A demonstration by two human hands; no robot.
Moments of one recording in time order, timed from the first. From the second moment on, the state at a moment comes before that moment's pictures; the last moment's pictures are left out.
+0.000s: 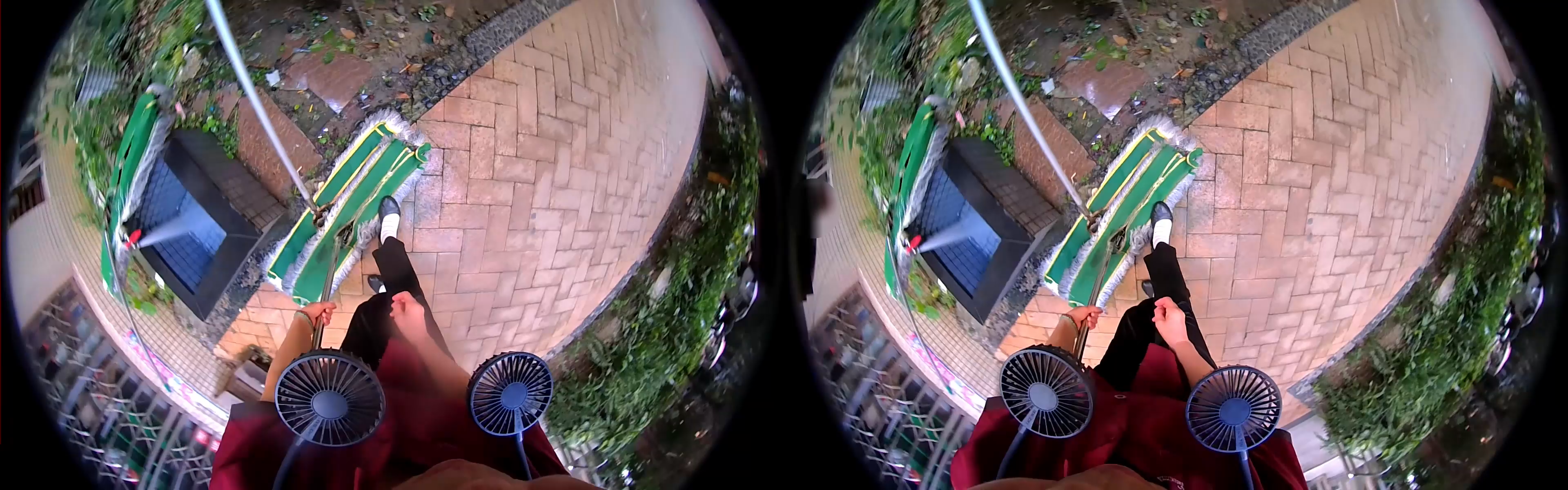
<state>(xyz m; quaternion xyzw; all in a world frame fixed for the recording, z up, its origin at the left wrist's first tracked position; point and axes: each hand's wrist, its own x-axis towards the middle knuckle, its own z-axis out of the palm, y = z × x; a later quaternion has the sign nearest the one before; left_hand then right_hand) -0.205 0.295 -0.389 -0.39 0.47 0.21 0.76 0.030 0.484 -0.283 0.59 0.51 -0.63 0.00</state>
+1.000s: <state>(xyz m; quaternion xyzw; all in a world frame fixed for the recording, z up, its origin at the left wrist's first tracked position) -0.111 -0.020 0.058 -0.17 0.73 0.37 0.54 -0.153 0.648 -0.180 0.33 0.46 -0.81 0.15</state>
